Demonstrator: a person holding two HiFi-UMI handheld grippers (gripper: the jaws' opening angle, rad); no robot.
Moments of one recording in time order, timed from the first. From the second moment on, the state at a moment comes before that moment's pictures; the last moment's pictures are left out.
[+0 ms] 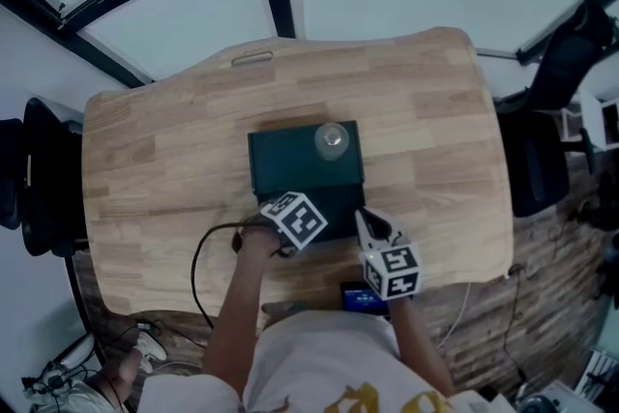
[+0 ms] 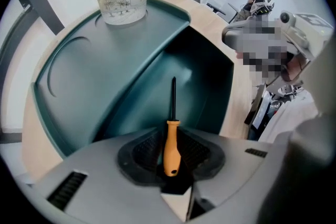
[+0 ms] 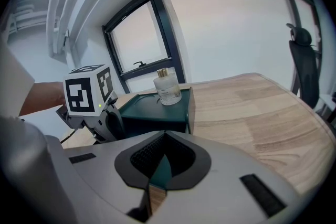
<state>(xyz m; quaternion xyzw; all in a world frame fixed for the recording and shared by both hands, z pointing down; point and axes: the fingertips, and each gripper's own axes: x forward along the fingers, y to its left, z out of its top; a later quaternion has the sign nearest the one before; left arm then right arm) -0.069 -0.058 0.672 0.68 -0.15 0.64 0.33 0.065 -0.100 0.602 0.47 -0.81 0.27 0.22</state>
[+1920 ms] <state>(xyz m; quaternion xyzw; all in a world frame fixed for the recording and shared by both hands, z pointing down) -0.096 -0.085 0.517 0.83 -0.47 0.26 0.17 0.048 -0.074 0.488 0.49 -0.85 0.12 0.16</state>
